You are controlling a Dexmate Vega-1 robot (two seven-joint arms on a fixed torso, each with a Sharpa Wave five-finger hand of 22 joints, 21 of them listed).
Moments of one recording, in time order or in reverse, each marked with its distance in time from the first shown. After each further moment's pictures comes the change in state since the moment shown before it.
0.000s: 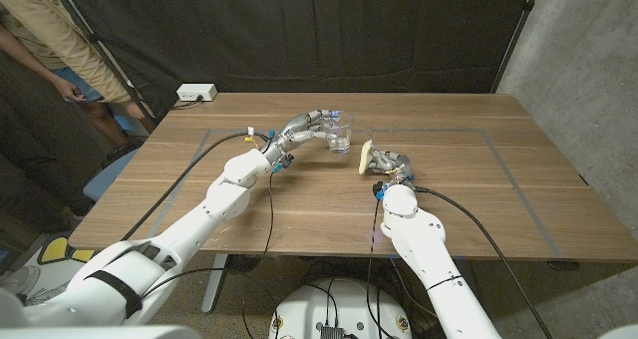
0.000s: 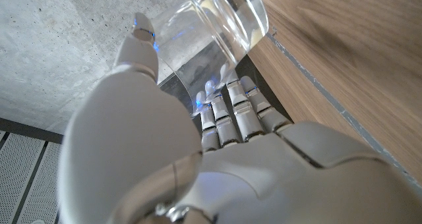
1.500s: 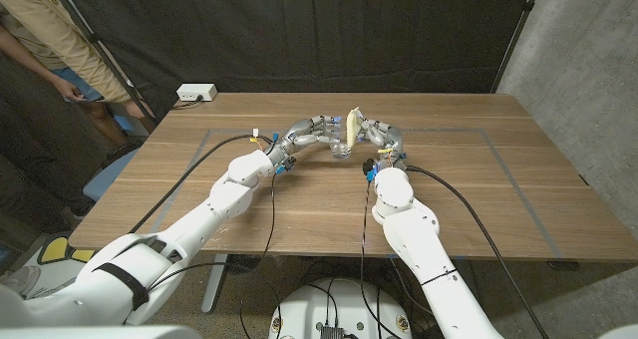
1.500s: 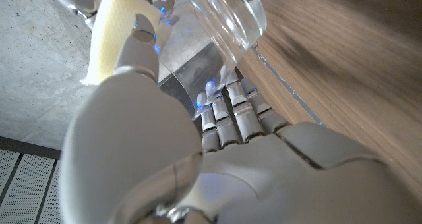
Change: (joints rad) left arm -0.033 -0.021 0.026 0.066 0.038 0.029 -0.008; left_hand 0.000 0.000 0.004 -0.004 0.000 0.009 0.009 0.000 -0.014 0.004 0.004 -0.002 0.000 0.007 0.000 0.001 0.003 -0.011 0.000 0.022 0.000; right arm 0.037 -0.020 -0.083 -0.049 -0.008 0.189 0.055; right_hand 0.012 -0.007 -0.014 0.003 0.006 0.005 -0.001 0.000 0.003 0.010 -0.001 -0.008 0.016 0.015 0.000 0.001 0.040 0.000 0.000 0.067 -0.010
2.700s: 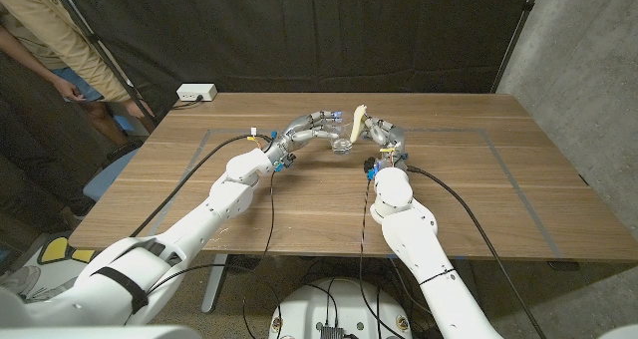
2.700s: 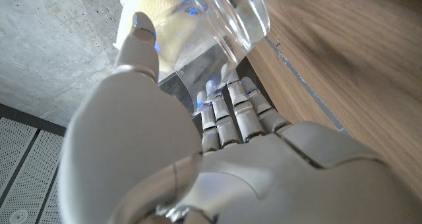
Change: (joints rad) left arm 0.021 -0.003 -0.037 -0.045 -0.103 0.022 -0.063; left_hand 0.000 0.000 0.009 -0.009 0.000 0.002 0.001 0.004 -0.004 0.009 0.009 -0.005 0.000 0.004 0.004 -0.003 0.009 -0.005 -0.006 0.015 -0.005; right arm -0.010 0.013 0.011 0.022 0.035 0.042 -0.045; right_hand 0.000 0.000 -0.010 0.004 -0.003 0.010 -0.004 -0.005 0.001 0.007 0.000 -0.015 0.003 0.004 -0.009 0.003 0.021 -0.004 -0.004 0.031 -0.016
